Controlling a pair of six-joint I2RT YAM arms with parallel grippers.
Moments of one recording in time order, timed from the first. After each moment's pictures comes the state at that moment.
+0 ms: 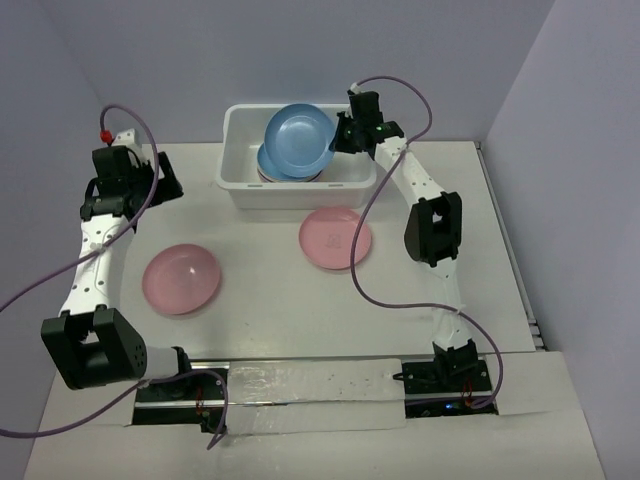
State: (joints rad) left arm 0.12 1.35 1.27 -0.45 0.06 -0.19; right arm 0.32 2.38 2.34 -0.59 -0.13 0.41
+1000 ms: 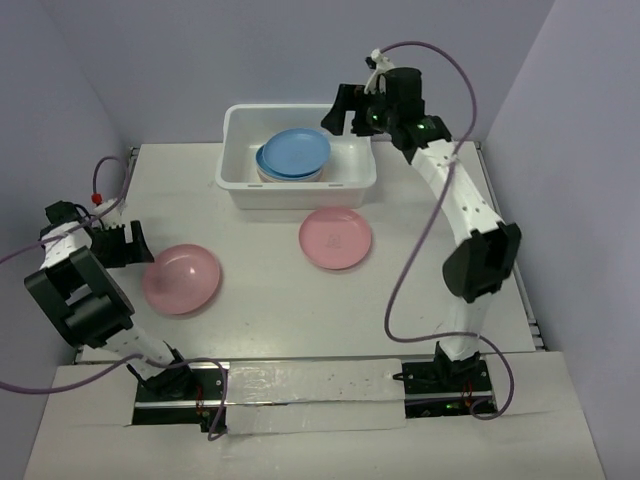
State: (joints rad) left arm 0.61 1.67 1.13 -0.73 0.46 0.51; right arm 0.32 1.84 1.98 -0.49 -0.34 0.29
